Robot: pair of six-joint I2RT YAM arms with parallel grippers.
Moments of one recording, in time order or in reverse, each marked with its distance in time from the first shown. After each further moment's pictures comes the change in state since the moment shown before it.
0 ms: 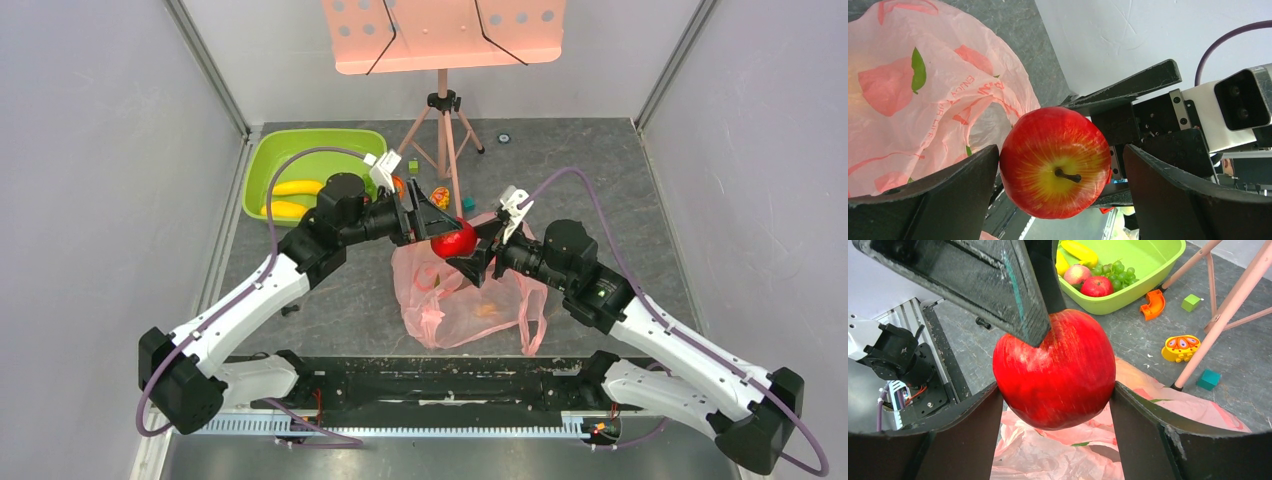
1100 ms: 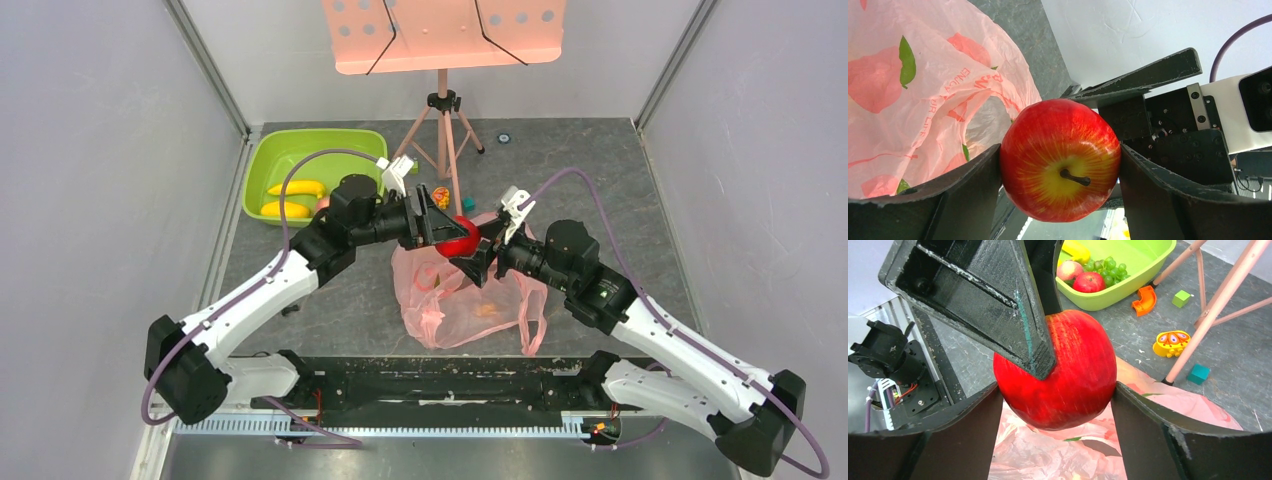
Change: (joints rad) left arm -0.037 0.042 -0.007 0.015 0.006 0.002; right arm -0.001 -0.010 0.002 -0.018 0.018 -0.020
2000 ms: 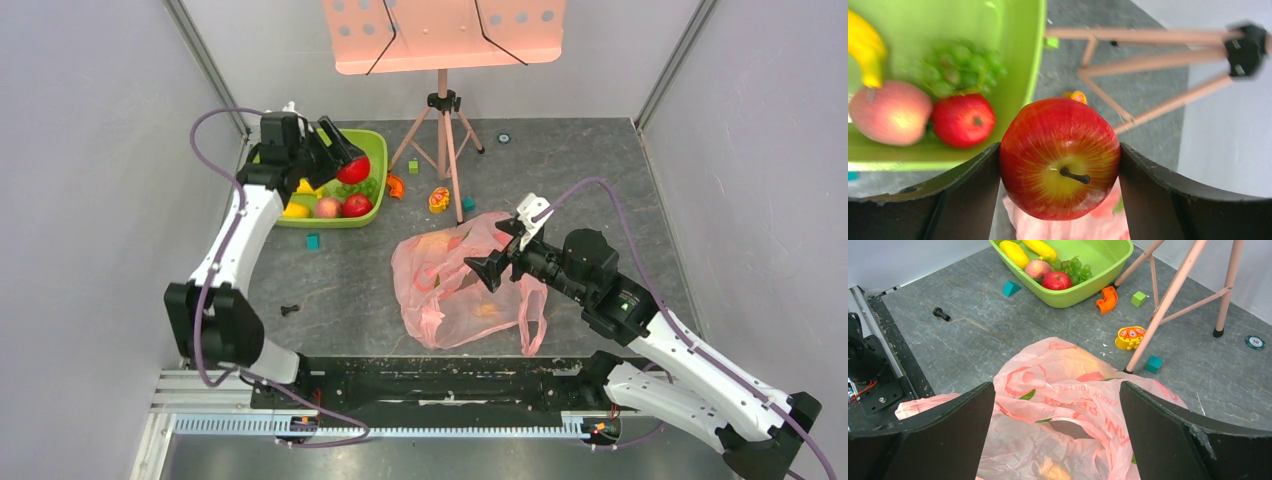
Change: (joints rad) left arm 0.573 0.240 0.323 -0.369 -0.220 0.237; right arm 0.000 -0.115 0.000 -0.114 0.112 -0.103
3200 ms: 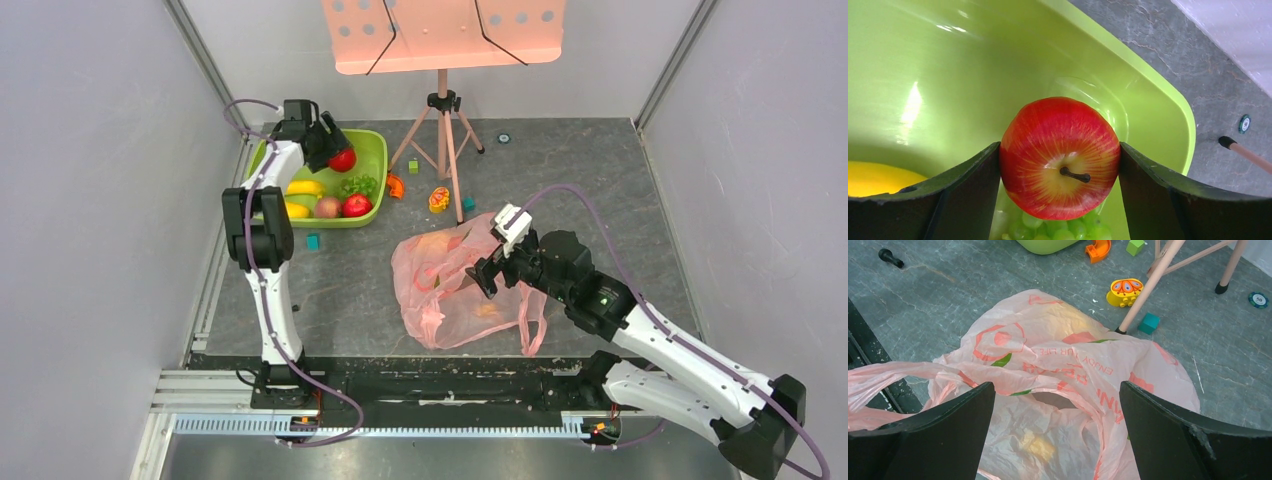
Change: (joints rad) left arm 0.129 0.784 0.545 0.032 -0.127 0.091; right arm 0.000 0.074 -0.070 -0.034 0.056 -0.068
